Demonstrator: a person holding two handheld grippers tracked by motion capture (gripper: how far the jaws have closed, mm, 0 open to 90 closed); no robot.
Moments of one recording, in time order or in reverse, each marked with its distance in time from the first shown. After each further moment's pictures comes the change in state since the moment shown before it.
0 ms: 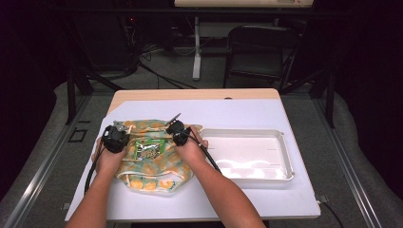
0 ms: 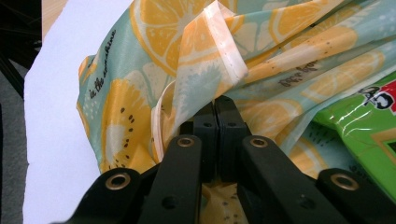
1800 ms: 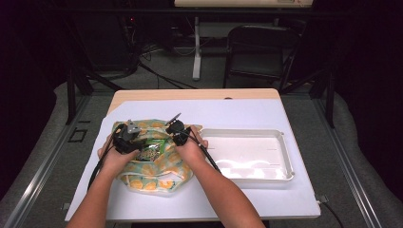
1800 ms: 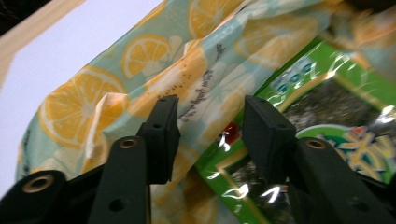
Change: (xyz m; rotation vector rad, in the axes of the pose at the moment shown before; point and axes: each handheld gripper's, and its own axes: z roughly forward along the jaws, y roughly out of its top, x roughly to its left) left arm -0.036 0.023 -0.023 -0.069 -0.138 0.207; right arm 0.000 0.001 0.000 0.006 -0.001 0.013
